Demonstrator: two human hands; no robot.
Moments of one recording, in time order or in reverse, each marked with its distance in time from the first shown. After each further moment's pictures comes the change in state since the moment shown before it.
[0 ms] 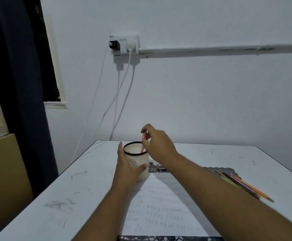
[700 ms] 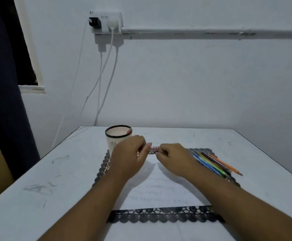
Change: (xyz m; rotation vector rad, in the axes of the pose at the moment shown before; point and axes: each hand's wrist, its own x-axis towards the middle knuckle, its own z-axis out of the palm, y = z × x) left_hand -0.034 0.057 0.024 0.412 0.012 0.753; right_hand -0.096 0.073 -0.045 -0.142 -0.238 0.206
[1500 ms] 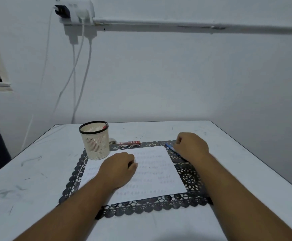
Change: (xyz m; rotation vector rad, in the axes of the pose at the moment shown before) left_hand -0.037 0.011 0.045 0.221 -0.655 -0.176; right_hand -0.027 0.081 -0.056 -0.295 0.100 0.436
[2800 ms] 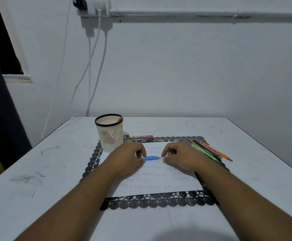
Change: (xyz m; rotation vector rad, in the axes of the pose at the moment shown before) left_hand 0.000 -0.013 -0.021 -0.272 -0.043 -0.004; right_hand -0.025 -0.028 0.033 0.408 -0.366 -0.302
